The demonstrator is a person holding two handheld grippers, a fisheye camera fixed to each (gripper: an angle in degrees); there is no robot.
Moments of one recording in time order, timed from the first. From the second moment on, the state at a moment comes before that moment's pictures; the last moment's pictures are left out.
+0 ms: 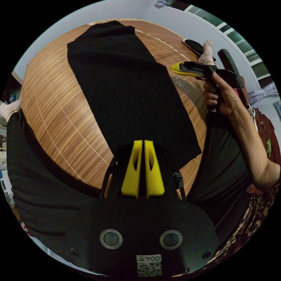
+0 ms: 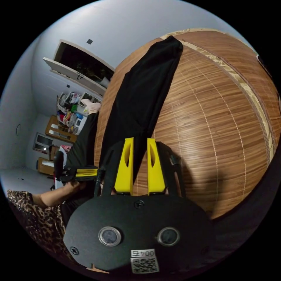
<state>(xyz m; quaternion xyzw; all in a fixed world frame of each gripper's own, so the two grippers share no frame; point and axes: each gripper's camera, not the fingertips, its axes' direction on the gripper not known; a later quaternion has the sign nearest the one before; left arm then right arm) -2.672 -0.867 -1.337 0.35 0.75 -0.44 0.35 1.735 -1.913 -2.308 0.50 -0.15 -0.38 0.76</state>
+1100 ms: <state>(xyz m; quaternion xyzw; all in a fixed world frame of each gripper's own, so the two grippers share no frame) -2.698 -0.923 -1.256 0.30 0.85 -0.26 0.34 1.621 -1.836 -2.218 0.29 0.03 -0.38 0.88</state>
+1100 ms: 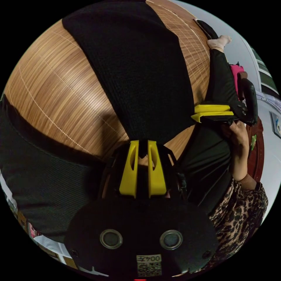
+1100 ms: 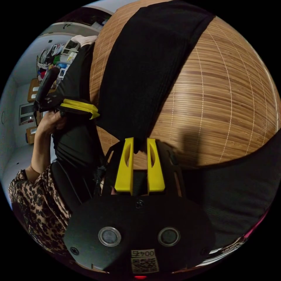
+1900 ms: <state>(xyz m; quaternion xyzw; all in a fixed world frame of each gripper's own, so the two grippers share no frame) -2.731 -0.911 -1.254 0.32 0.84 -0.26 0.36 1.602 -1.808 -2.219 0.29 0.02 -0.43 0.85</state>
